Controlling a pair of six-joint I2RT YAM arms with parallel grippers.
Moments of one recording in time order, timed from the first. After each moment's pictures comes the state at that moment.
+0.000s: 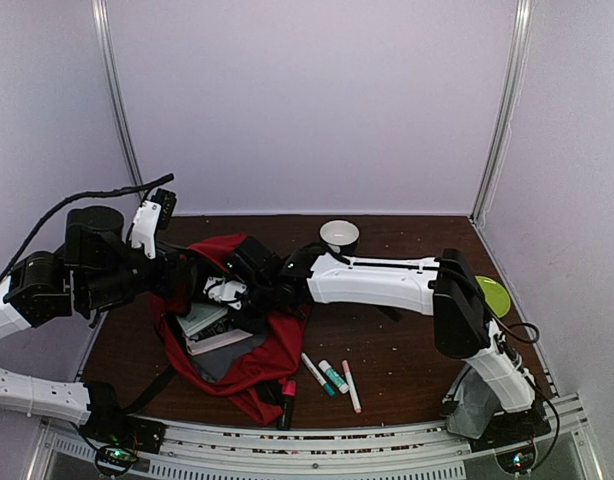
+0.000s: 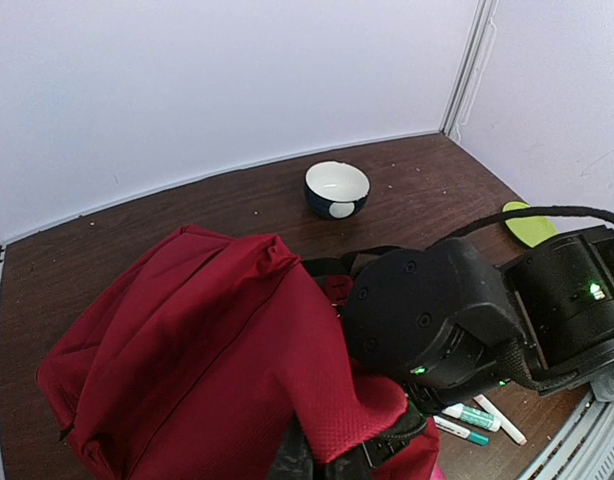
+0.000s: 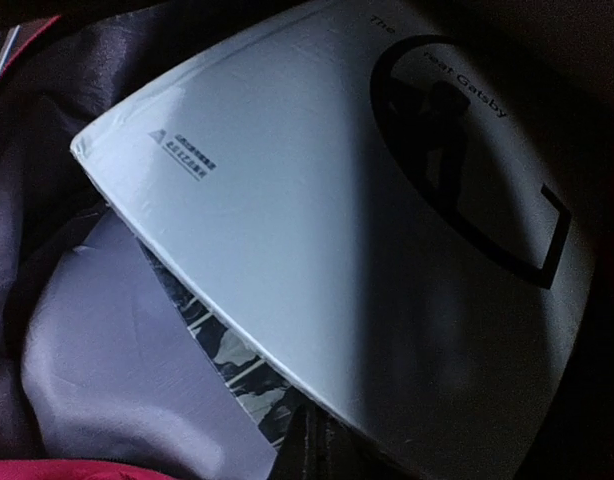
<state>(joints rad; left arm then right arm) -1.02 0.84 0.98 -0.56 -0.41 -0.33 1.12 2.39 2.13 -0.57 -0.04 -0.33</state>
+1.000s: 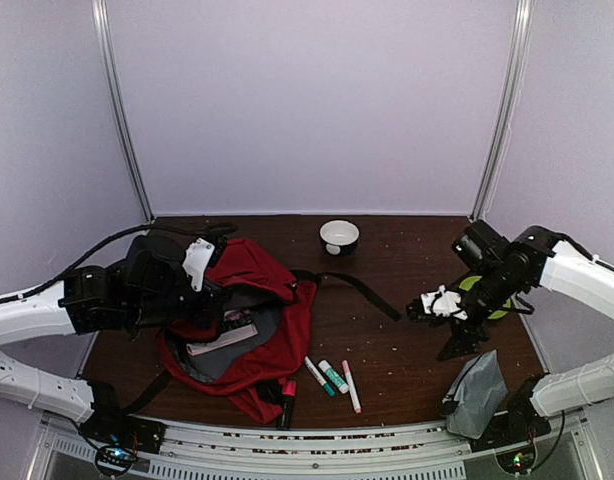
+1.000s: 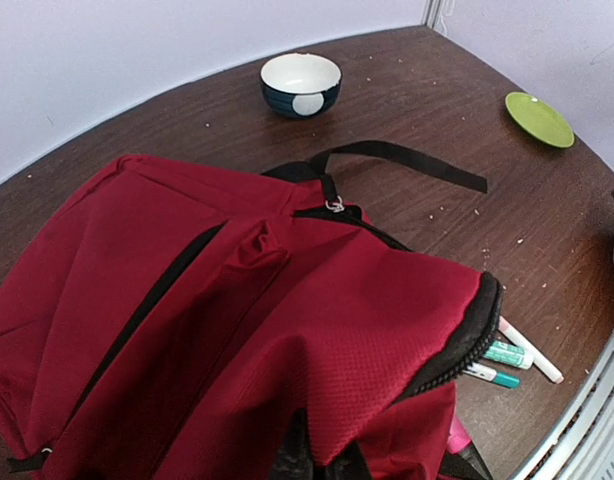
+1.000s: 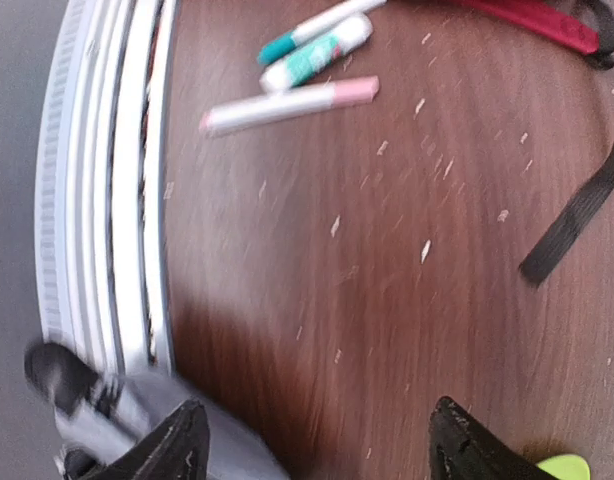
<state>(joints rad) -1.02 1.01 0.85 -0.45 -0.31 -0.29 0.61 1.18 1.01 -1.11 -0.36 -0.88</state>
